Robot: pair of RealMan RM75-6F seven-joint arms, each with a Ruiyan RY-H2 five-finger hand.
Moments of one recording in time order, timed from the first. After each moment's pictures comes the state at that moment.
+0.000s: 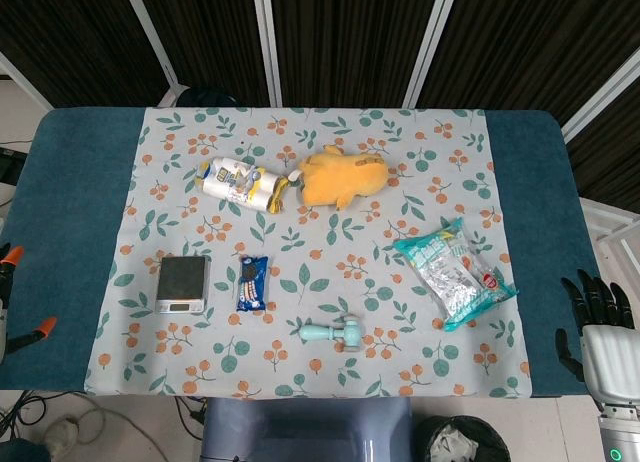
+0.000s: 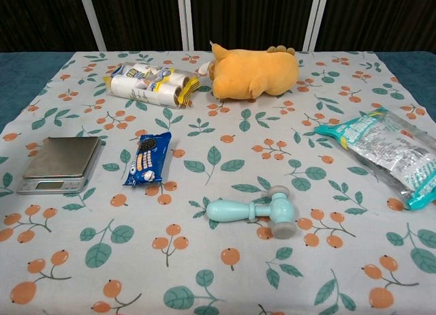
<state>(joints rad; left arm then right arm) -0.05 -1.13 -0.10 -1.69 1.43 1.57 0.15 0.00 -1.09 0.07 -1.76 -1.51 1.58 -0.22</state>
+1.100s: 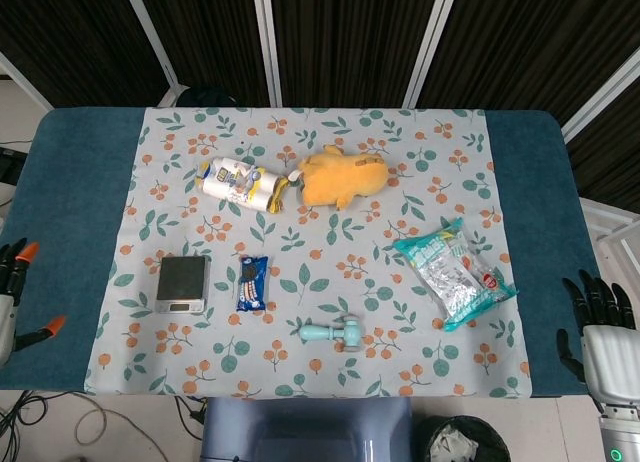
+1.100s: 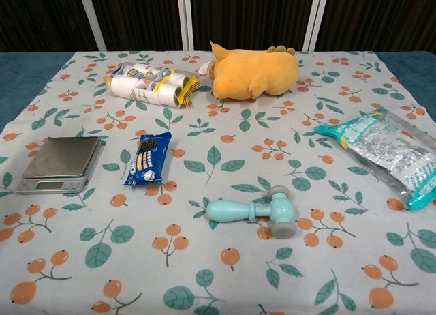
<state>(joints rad) -0.09 -1.09 -0.09 -1.68 1.52 1.53 0.12 0.00 -1.09 0.07 -1.77 -1.51 1.58 -0.23</state>
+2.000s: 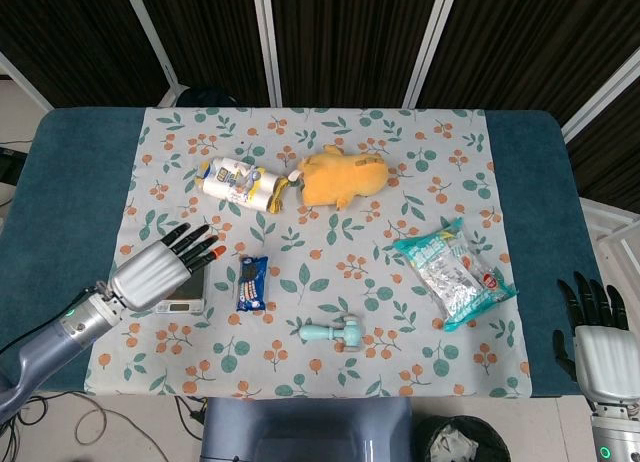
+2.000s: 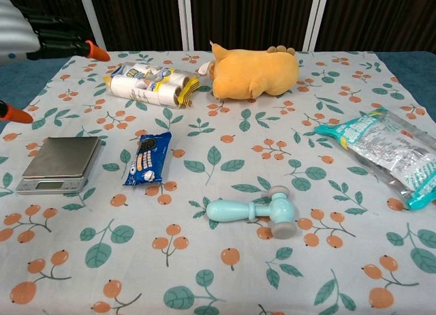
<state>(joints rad) -0.62 -1.13 -0.08 -1.51 1.88 1.03 0.27 0.00 -1.14 0.07 -1.75 -1.48 1.56 -0.33</state>
